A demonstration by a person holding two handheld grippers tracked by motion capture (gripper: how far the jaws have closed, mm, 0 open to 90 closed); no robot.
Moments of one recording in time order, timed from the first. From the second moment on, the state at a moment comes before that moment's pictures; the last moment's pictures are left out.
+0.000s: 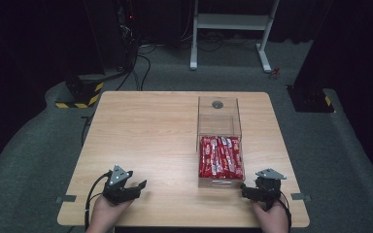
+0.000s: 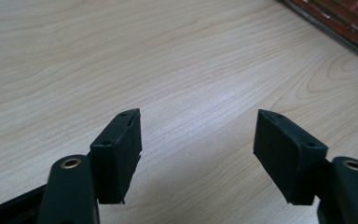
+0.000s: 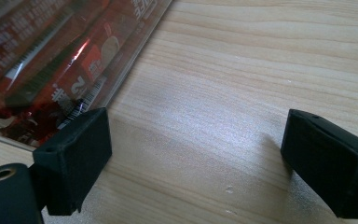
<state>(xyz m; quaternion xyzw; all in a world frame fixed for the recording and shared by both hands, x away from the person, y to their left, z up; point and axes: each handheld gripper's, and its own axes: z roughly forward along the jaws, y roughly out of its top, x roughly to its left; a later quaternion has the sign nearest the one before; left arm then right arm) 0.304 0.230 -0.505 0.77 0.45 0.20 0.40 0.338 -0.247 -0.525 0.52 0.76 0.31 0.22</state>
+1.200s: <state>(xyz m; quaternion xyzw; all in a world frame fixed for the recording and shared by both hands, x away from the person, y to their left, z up) 0.301 0.174 -0.478 0.79 0.39 0.18 0.44 0.338 -0.247 -0.525 0.52 0.76 0.31 0.22</state>
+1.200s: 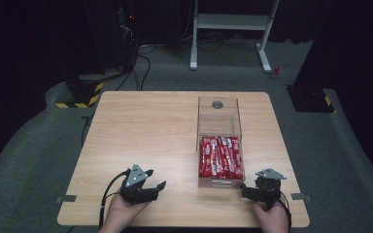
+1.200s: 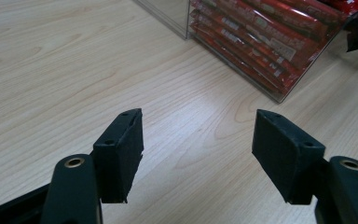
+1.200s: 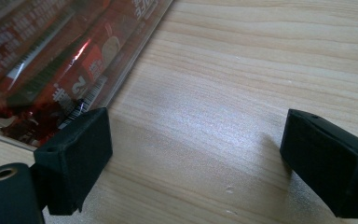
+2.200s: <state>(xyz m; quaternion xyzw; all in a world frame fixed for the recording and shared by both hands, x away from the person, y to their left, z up) 0.308 0.138 -0.460 0.79 0.36 0.16 0.47 0.338 -0.247 -0.525 0.52 0.76 0.31 0.22</state>
